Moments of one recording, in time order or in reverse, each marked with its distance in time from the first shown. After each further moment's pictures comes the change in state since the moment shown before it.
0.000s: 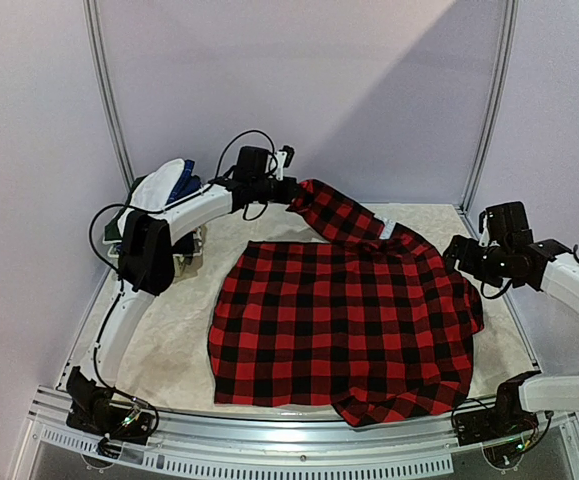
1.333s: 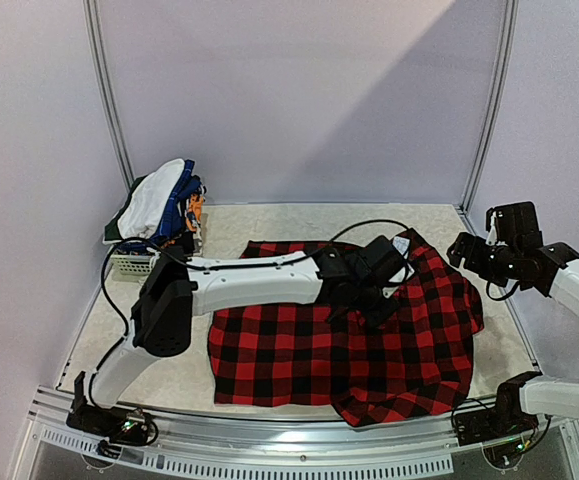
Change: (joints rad) left arm -0.666 -0.173 -0.255 -0.365 -0.458 0.150; right arm 0.000 -0.080 0.000 -0.030 -0.008 0.014
